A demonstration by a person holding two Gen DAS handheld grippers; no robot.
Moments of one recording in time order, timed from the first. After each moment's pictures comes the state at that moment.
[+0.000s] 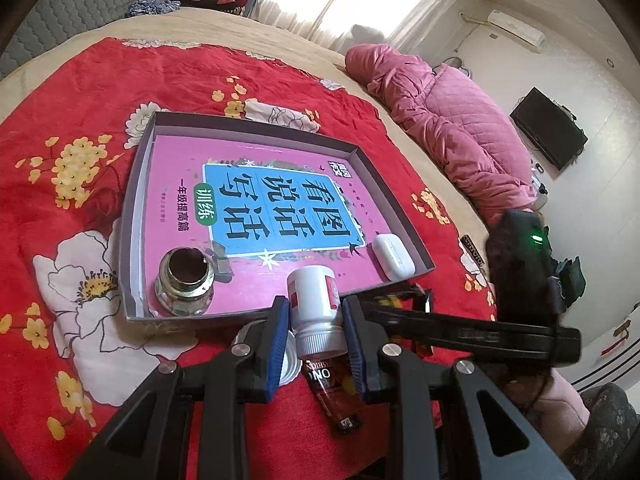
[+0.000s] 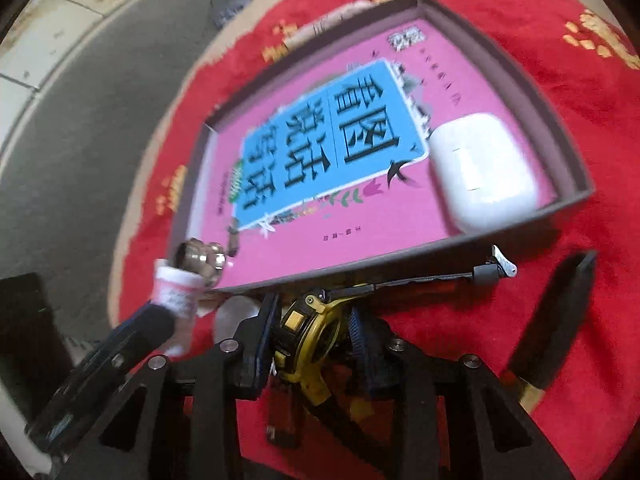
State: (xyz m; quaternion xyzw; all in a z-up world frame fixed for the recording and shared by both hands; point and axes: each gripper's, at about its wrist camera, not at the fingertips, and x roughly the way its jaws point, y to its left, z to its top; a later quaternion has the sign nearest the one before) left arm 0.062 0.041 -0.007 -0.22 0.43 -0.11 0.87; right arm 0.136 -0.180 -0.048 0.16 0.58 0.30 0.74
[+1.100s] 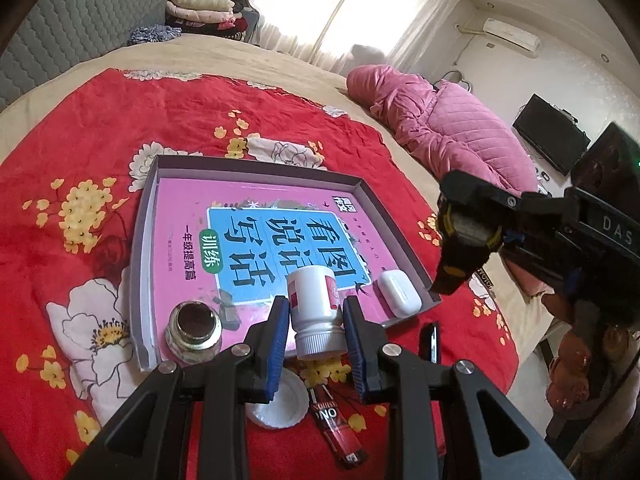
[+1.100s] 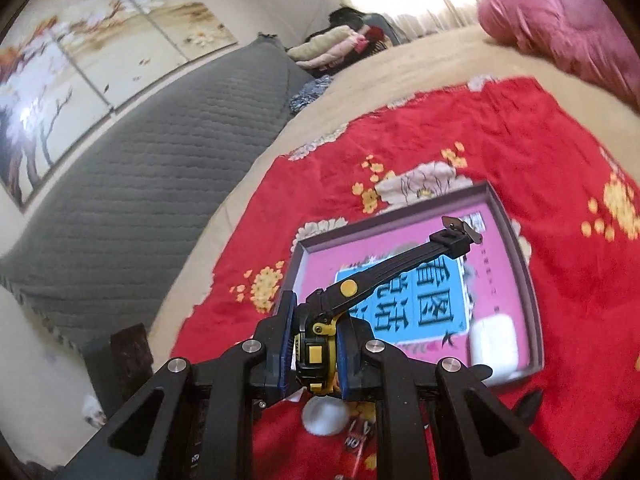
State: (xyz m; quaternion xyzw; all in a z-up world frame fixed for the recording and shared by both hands) left arm 0.080 0.042 0.009 -0.20 0.39 -0.09 0.89; right arm 0.149 -0.152 0.077 0.12 0.42 0.35 0.83
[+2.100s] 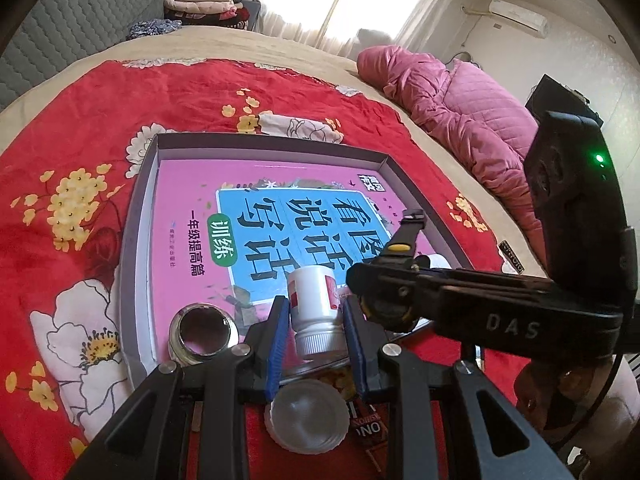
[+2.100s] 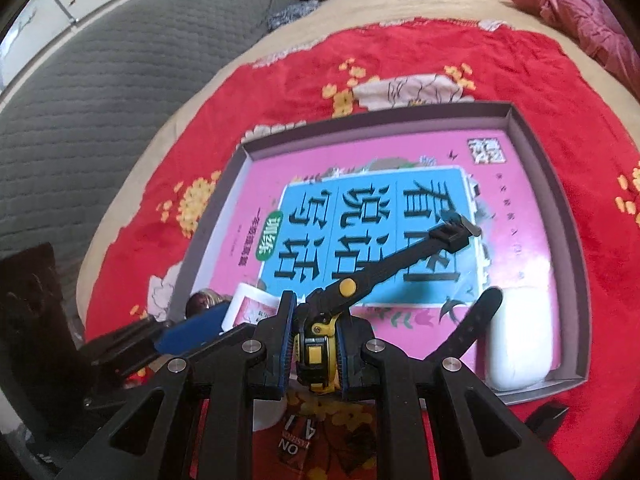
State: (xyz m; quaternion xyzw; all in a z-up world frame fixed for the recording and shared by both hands) left arm 0.102 0.041 -0.027 -0.17 0.42 -0.07 0.89; right arm 0.177 -0.102 -0.028 0.01 0.53 0.32 0.78
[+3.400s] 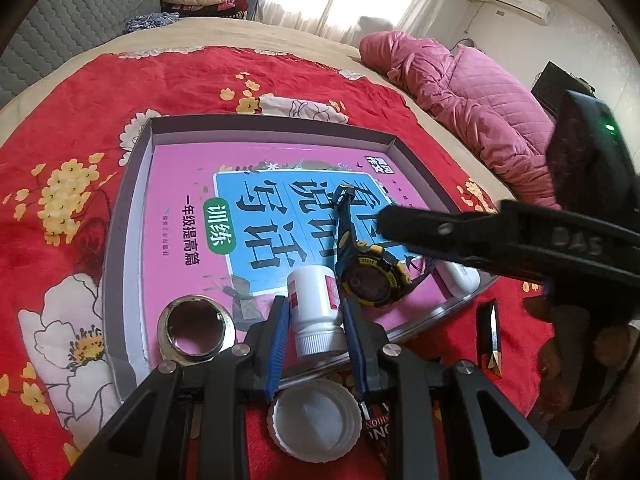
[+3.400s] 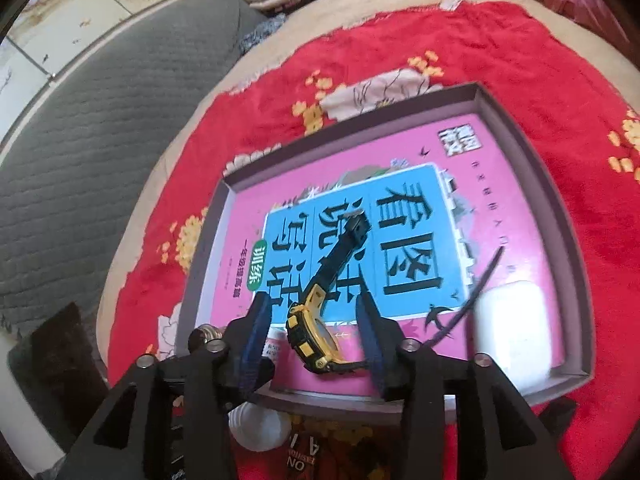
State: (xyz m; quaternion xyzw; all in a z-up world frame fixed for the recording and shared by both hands) left arm 0.111 0.036 -0.043 -0.16 0.44 -0.07 0.88; right arm 0.191 -0.132 -0.026 0.11 0.52 0.30 0.79
